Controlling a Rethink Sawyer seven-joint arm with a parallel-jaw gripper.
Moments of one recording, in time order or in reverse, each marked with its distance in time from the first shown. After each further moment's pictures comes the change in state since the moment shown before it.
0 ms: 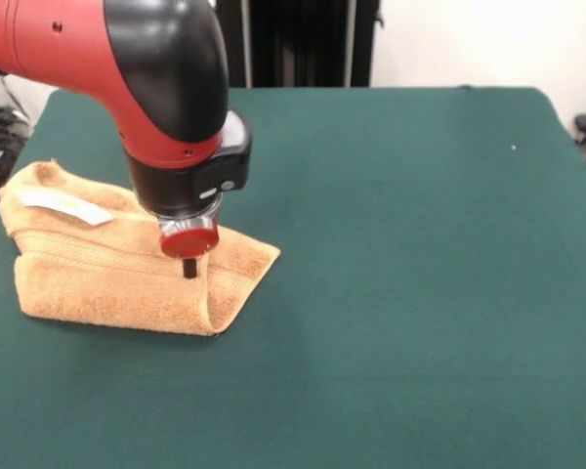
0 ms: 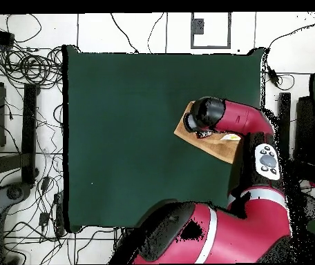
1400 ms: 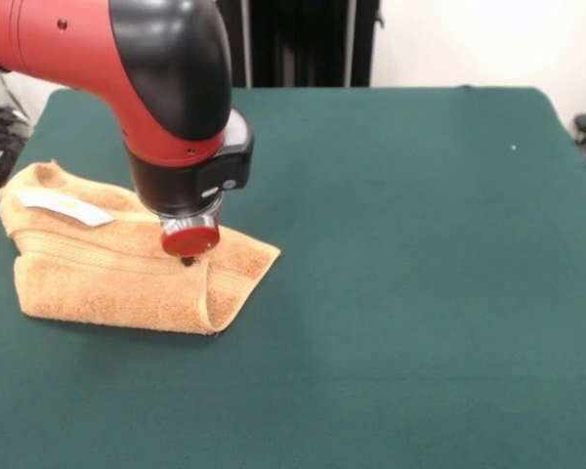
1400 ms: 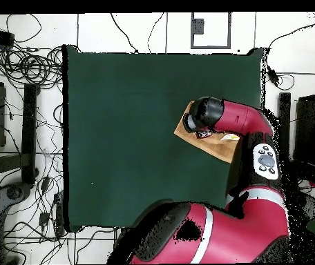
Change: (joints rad) arm 0.013 0.000 -0.017 0.001 0.004 -0.001 0.000
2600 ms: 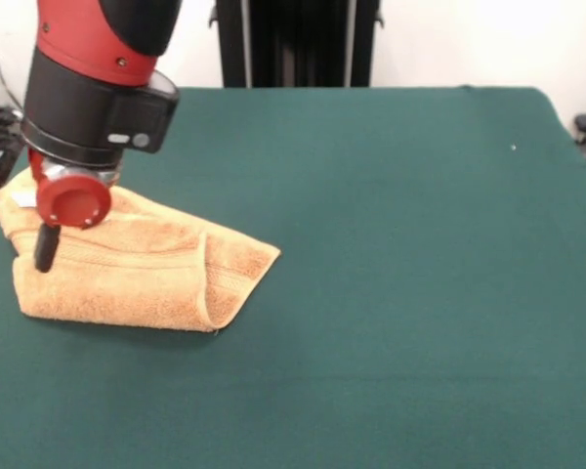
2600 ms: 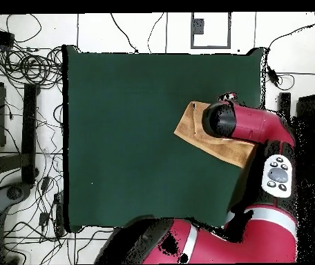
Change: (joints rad) arm 0.050 -0.098 -0.185 0.051 -0.043 -0.475 0.002
